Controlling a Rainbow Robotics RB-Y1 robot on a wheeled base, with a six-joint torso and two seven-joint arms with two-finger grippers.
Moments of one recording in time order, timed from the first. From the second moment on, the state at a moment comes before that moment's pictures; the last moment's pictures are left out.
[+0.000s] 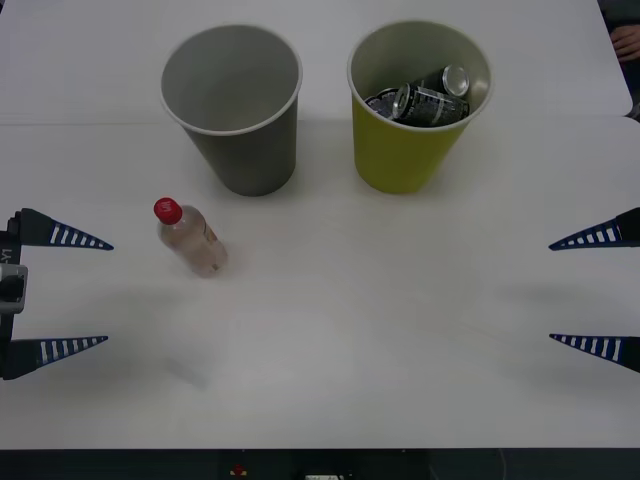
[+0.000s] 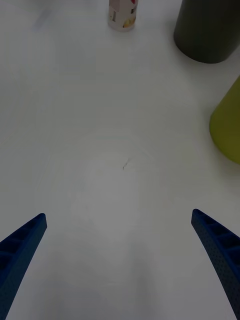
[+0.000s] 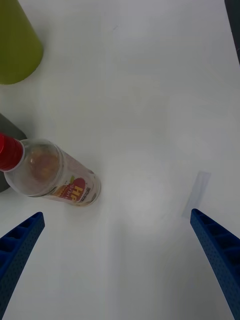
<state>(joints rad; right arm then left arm) 0.26 -1.13 -0.26 -2.01 1.31 -1.13 -0.09 0.26 1.13 0.26 -2.01 -1.31 -1.13 -0.09</state>
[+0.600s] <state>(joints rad) 0.26 -1.13 -0.26 -2.01 1.31 -1.13 -0.09 0.28 1.15 0.28 -1.98 -1.27 -1.04 -0.09</state>
